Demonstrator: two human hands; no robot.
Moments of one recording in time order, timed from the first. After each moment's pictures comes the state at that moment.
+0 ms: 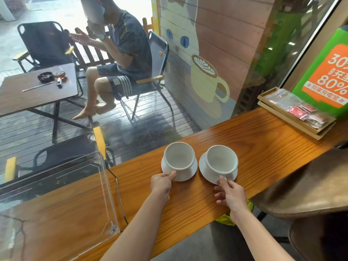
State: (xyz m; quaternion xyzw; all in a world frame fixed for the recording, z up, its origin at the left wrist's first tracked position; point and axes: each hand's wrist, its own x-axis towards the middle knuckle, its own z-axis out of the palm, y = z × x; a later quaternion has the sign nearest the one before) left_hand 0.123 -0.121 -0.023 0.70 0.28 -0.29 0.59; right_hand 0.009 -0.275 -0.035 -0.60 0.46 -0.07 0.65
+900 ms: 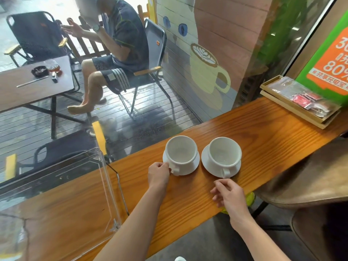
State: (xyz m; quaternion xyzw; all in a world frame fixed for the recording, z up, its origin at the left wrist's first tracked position) left_hand 0.135 -0.111 -0.033 0.78 0.20 -0.21 0.56; right_hand -0.007 -0.246 -0.028 -0.64 0.42 -0.06 0.64
